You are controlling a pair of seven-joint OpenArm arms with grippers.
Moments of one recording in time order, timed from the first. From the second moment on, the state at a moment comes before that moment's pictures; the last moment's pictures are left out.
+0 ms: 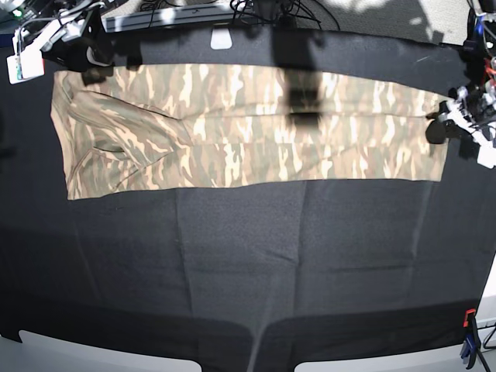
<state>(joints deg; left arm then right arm) 11.4 -22.8 -27.2 80.3 -56.9 -32.4 56.6 -47.1 6.4 51.8 134.1 62.2 41.1 -69.6</state>
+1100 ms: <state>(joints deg) 12.4 -6.6 8.7 100.2 -43.4 -38.0 48.0 -42.2 6.7 51.8 134.1 62.2 41.1 -69.4</state>
